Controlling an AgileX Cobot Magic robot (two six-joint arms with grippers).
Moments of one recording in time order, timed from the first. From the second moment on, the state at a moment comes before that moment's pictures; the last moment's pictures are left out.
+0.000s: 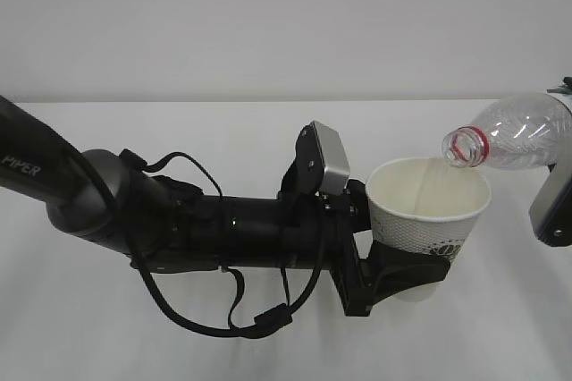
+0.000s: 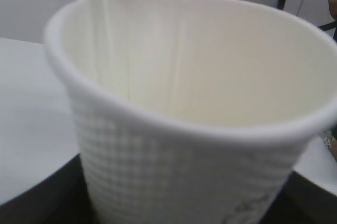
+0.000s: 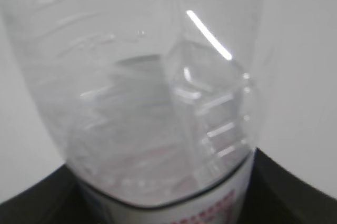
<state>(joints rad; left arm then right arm) -0.72 2.18 -1.05 0.92 -1.09 -0.55 0.00 1.47 -0.27 -0.16 -1.06 -1.35</state>
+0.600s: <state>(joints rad) -0.72 2.18 -1.05 0.92 -1.09 -0.55 0.00 1.47 -0.27 -0.16 -1.06 -1.36</state>
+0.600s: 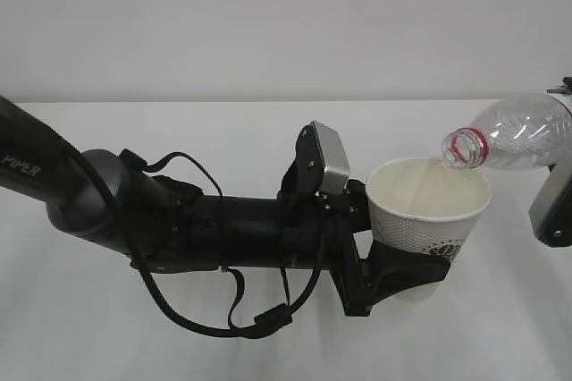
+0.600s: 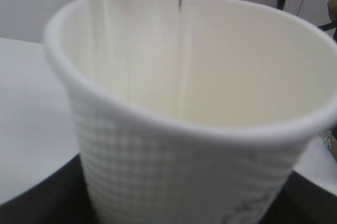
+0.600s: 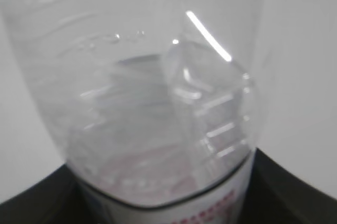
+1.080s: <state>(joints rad) -0.72 2.18 -1.05 0.92 -1.09 -0.55 0.00 1.47 -0.27 -0.16 -1.07 -1.36</state>
